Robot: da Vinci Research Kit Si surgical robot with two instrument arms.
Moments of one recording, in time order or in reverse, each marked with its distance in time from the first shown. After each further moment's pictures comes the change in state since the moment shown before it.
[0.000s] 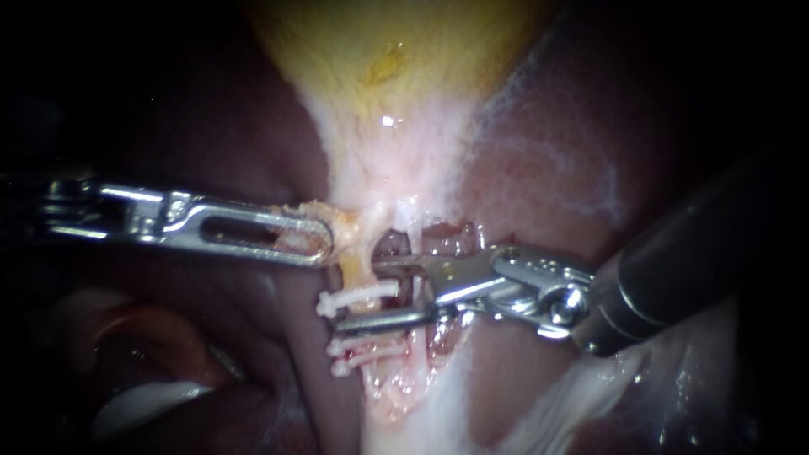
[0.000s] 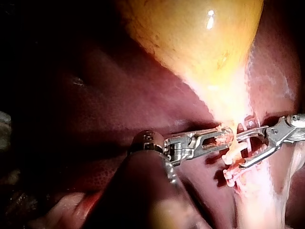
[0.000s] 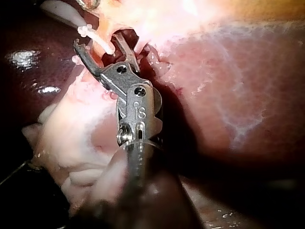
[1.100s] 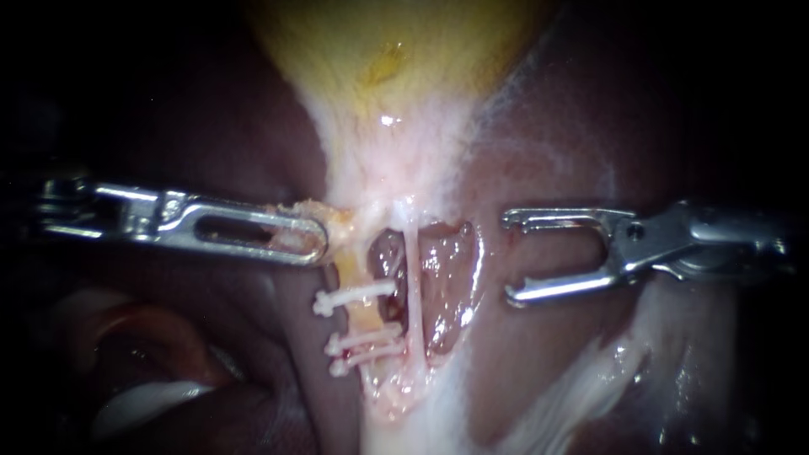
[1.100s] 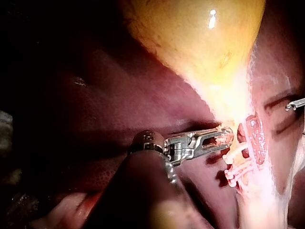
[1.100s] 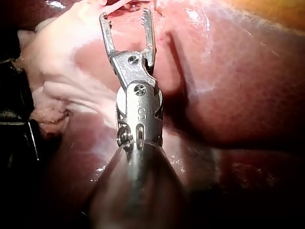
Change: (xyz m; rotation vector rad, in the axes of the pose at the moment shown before) right arm 0.005 -0.002 -0.017 0.006 -0.003 -0.214; left arm 0.000 0.001 0.000 0.000 -0.001 0.004
